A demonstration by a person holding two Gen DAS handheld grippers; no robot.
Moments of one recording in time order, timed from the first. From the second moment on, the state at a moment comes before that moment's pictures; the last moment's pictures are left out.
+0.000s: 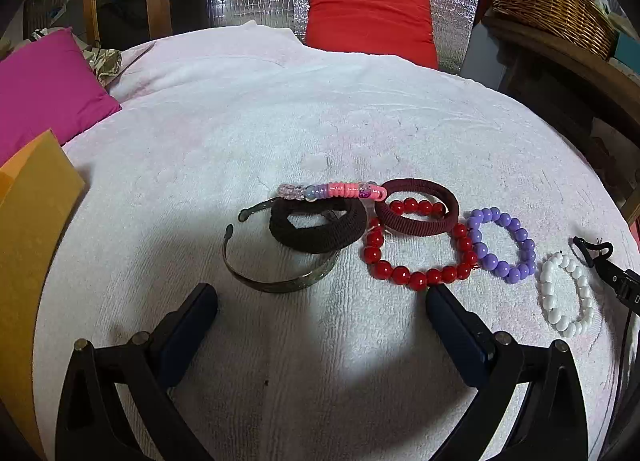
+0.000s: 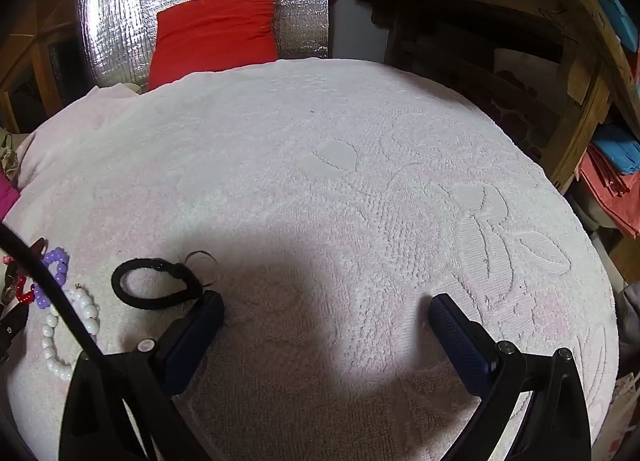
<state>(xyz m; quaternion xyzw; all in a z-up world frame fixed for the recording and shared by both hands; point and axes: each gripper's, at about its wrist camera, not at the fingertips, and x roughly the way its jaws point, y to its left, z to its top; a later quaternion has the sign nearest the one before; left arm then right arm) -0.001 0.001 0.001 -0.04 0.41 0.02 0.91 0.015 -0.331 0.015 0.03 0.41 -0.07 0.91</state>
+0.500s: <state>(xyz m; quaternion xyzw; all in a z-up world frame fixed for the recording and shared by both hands) 0.002 -0.001 0.001 -0.04 0.41 0.02 0.91 -0.028 -0.337 0.015 0.03 0.42 0.02 0.91</state>
